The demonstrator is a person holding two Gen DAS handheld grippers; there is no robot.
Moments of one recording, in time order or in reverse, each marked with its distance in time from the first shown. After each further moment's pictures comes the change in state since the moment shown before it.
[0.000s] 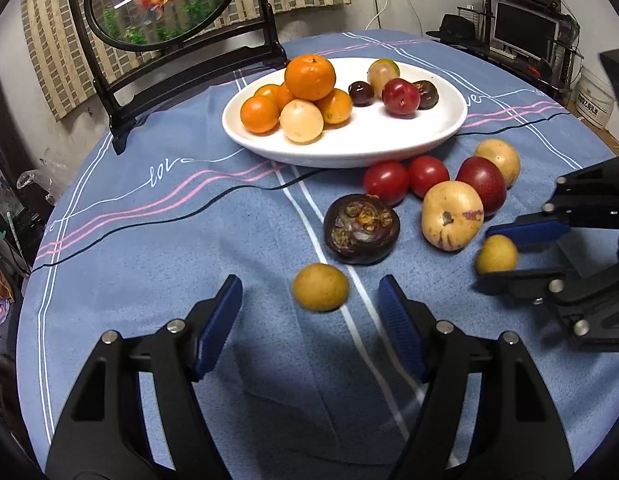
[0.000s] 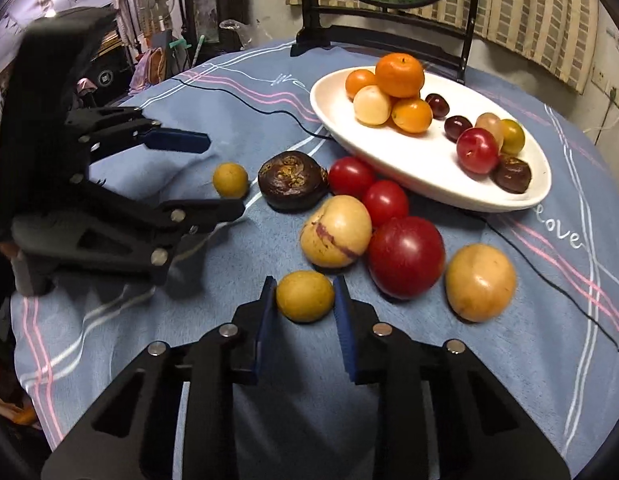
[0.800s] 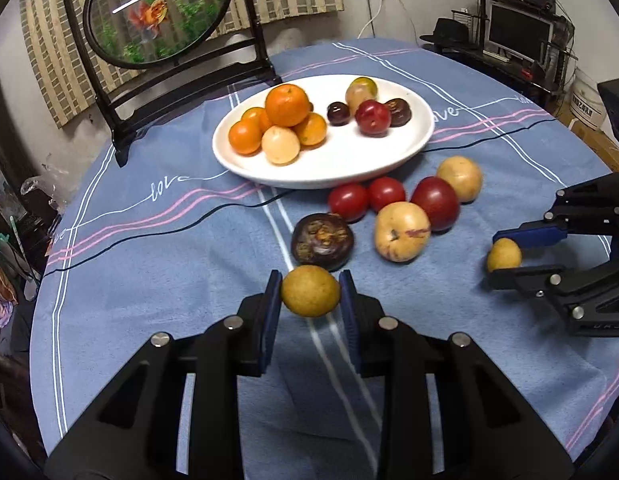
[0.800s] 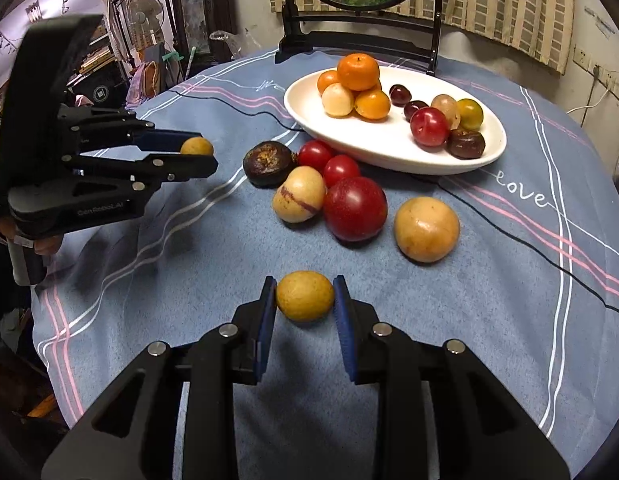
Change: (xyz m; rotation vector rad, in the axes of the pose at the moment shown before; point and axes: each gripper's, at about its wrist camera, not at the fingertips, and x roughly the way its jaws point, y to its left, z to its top) left arm -0.037 -0.025 0.011 0.008 -0.005 -0.003; right arm -0.037 -0.022 -0.029 0.070 -0.011 0.012
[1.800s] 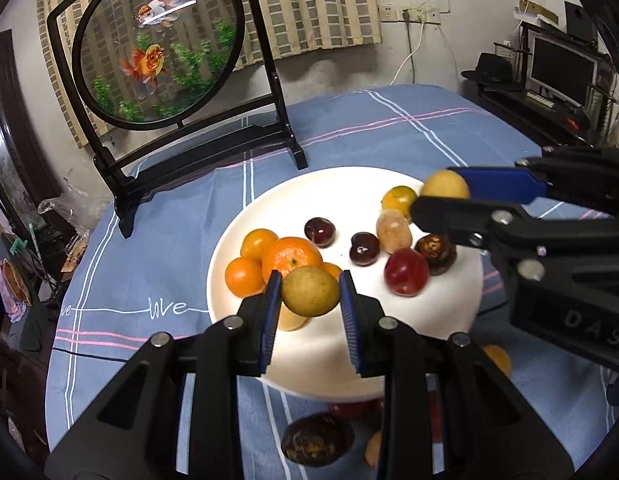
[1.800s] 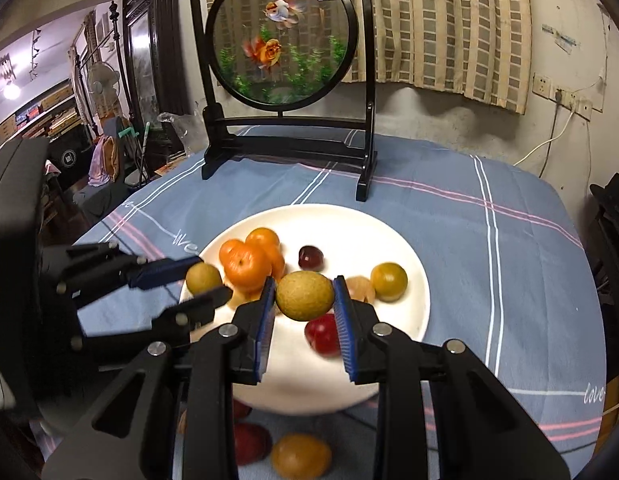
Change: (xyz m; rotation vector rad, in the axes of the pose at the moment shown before) left arm 0.052 -0.003 0.136 -0.083 -0.074 0.130; right arm -0.005 -0.088 0.147 0.107 -0.212 -0.103
